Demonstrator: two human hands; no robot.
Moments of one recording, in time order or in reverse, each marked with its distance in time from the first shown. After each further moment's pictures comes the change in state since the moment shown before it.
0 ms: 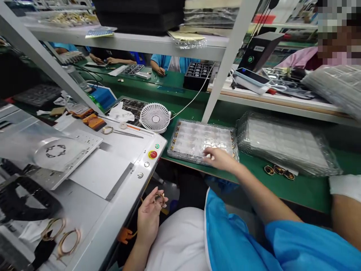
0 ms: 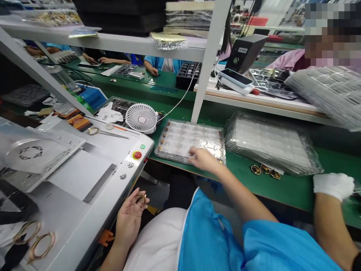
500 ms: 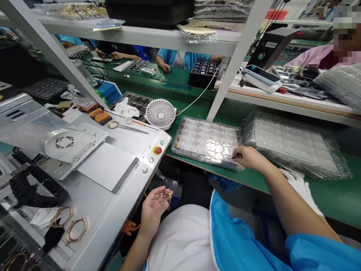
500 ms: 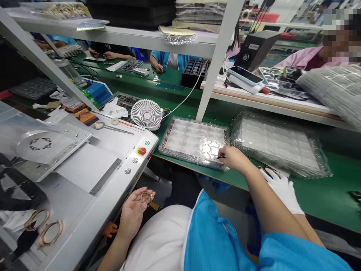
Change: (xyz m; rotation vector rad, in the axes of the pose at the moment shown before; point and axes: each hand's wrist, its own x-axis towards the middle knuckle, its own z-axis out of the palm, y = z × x) left_hand -0.006 0.009 0.007 -0.030 -0.103 -0.030; right_hand -0.021 0.087 -0.021 -0.116 0.056 0.062
